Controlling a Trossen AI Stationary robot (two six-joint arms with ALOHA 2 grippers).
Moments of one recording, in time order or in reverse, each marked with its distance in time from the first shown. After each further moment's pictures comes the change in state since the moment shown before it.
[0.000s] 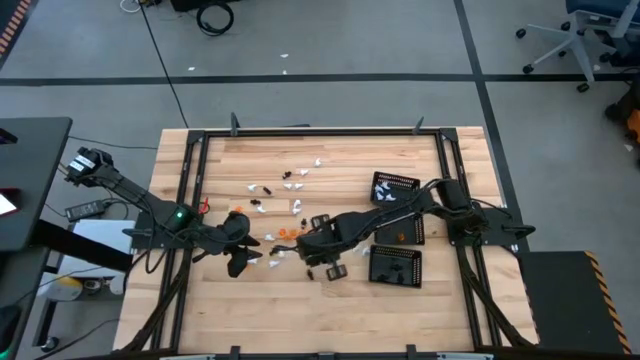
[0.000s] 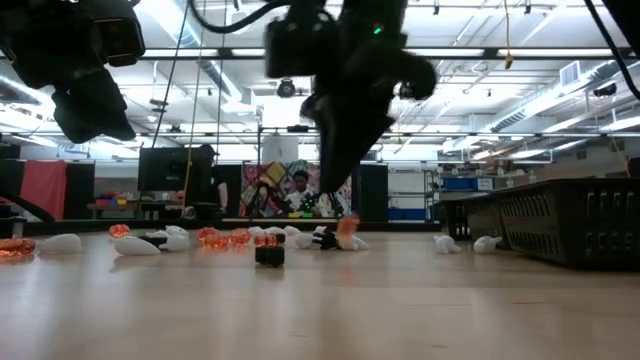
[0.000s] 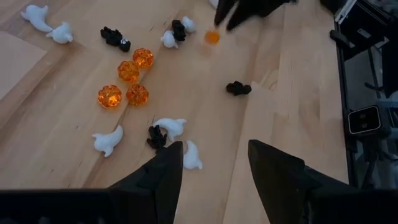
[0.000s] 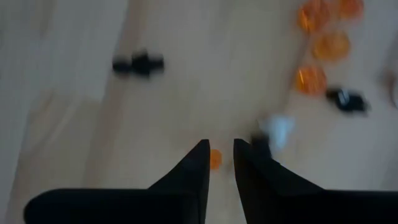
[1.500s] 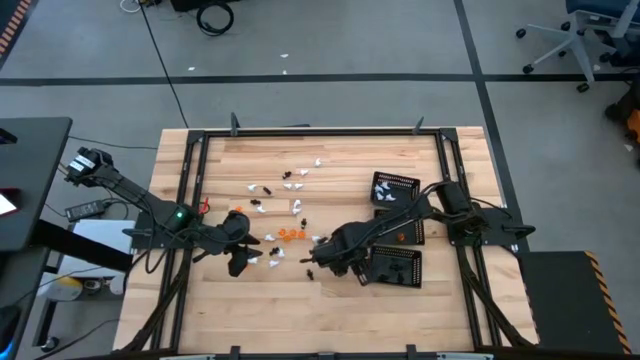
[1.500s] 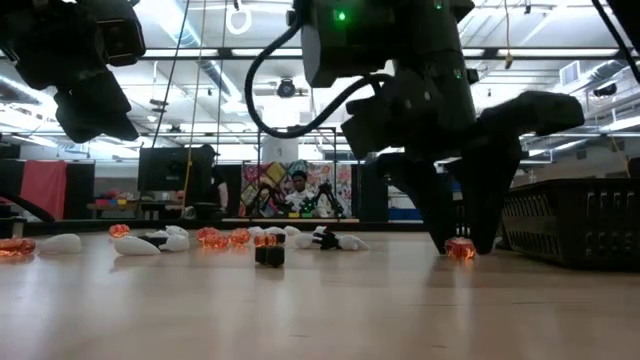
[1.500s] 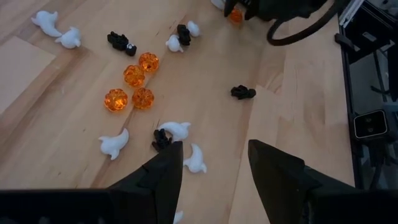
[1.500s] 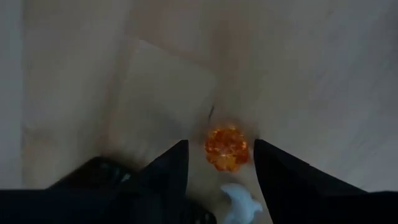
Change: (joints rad) left arm 0.000 -0.001 0.000 -0.004 -0.025 0.000; right arm 0.039 0.016 -0.166 -0.191 -0.174 -0.090
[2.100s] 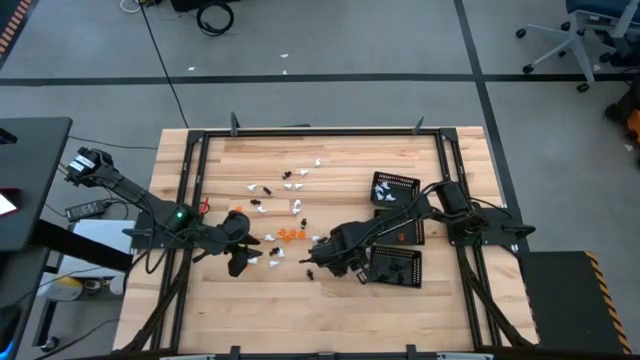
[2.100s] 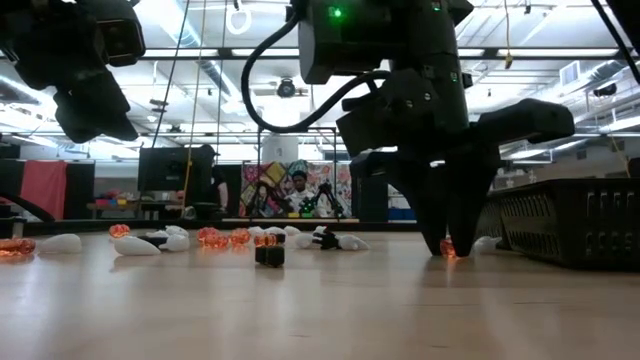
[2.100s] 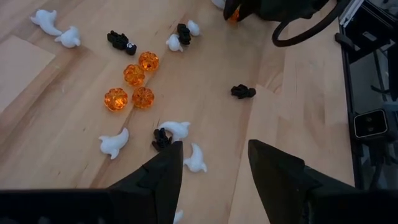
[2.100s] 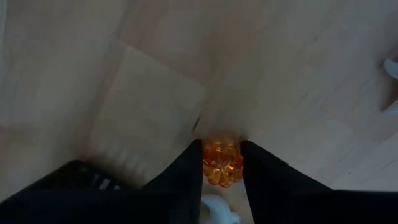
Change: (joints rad) left arm 0.000 0.000 0.000 0.000 0.005 0.000; right arm -0.004 0.008 -0.007 0.054 0.037 -0.092
